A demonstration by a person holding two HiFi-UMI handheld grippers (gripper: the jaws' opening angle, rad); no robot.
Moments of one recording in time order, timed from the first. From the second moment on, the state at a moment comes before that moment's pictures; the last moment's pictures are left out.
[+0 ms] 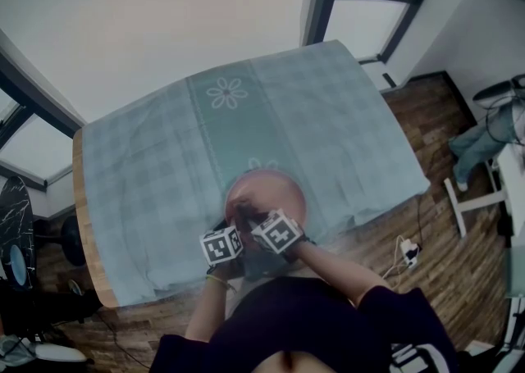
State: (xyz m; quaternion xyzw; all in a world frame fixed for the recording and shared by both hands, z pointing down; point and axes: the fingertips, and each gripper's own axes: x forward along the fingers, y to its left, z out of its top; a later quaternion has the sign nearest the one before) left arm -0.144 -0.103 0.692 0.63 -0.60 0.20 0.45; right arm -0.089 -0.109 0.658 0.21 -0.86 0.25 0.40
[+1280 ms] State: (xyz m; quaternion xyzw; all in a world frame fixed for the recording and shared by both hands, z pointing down) left arm -0.145 -0.103 0.693 0.63 -0.60 0.20 0.45; right arm 0.002 -0.202 0.686 0.31 -0.78 0.17 0.51
